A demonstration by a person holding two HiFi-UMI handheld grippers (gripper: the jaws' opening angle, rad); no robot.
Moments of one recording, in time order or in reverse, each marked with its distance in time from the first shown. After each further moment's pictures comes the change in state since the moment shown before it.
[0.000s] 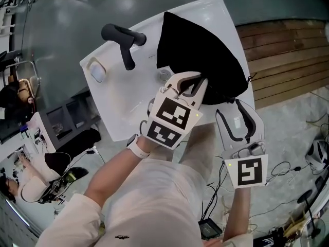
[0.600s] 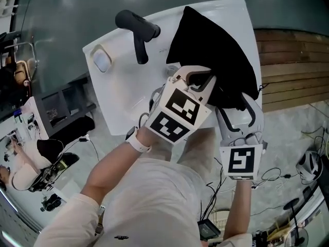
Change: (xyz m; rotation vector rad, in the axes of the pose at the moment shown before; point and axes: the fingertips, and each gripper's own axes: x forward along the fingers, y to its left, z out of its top) left arm 0.000 0.030 -0.006 0.015 0.025 -0.024; right arm 0.056 0.013 -0.021 -0.263 0.215 0.047
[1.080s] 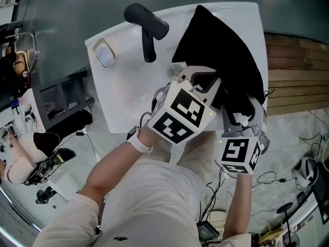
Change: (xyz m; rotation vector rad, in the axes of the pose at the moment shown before) left arm 0.000 0.011 -0.006 -0.016 -0.008 -0.003; right arm 0.036 -0.002 -0.026 -0.138 0.145 -0.035
